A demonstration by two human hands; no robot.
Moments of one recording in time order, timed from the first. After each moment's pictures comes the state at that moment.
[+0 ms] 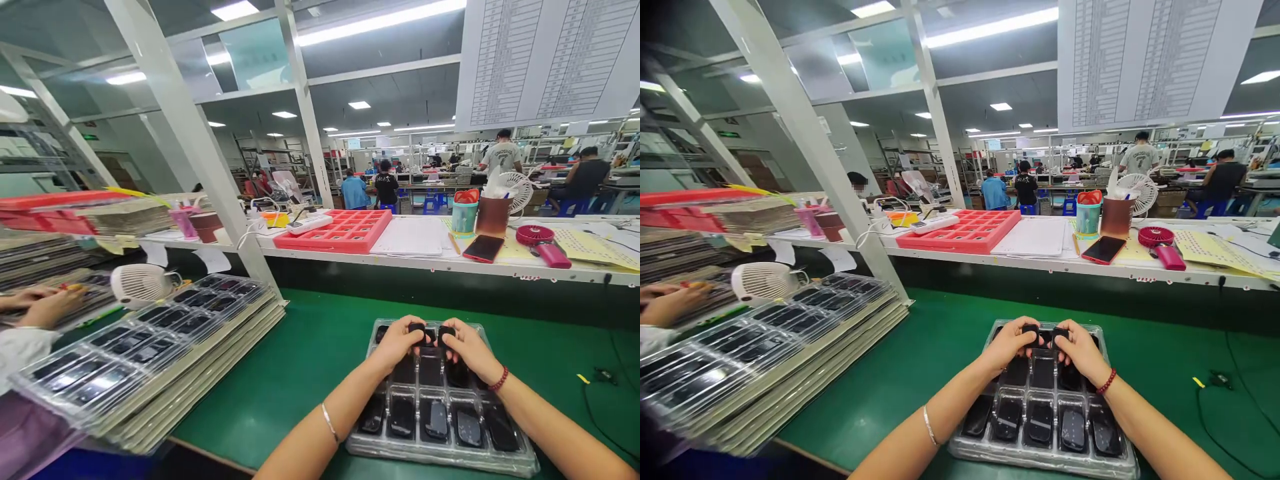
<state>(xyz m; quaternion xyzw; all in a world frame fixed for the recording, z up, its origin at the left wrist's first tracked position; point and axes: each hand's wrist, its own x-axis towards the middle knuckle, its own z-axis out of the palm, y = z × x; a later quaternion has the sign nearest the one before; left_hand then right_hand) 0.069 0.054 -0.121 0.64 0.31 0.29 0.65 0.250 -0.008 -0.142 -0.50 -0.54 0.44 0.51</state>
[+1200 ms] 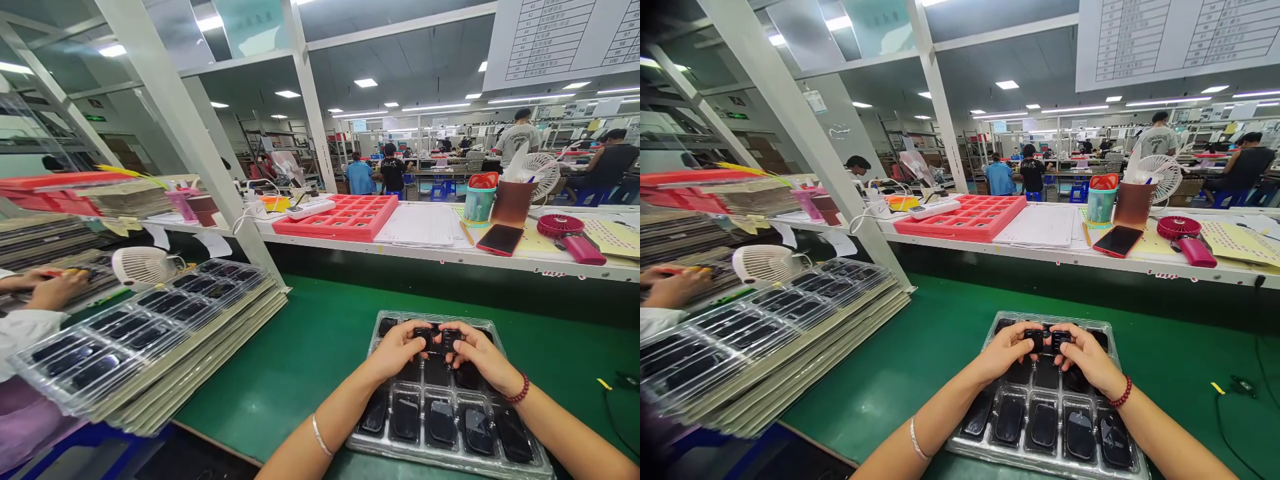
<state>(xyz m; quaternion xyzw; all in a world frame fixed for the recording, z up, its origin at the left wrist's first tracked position) 0.053 0.048 -0.124 0.65 0.29 0.28 0.64 0.248 -0.016 -0.135 -0.43 -0.54 0.53 0.48</state>
